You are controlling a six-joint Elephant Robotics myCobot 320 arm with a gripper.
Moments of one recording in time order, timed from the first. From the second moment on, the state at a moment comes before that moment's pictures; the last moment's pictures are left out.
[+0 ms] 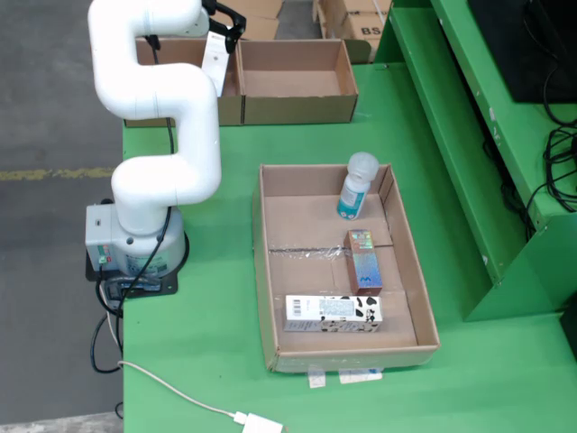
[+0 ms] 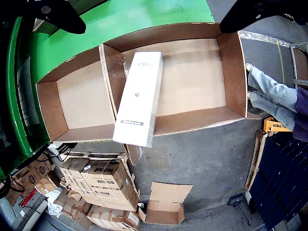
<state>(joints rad) 1.60 -0.42 -0.79 -0.09 1.40 0.22</state>
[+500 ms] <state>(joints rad) 1.51 -0.35 -0.68 -0.23 1.39 0.15</state>
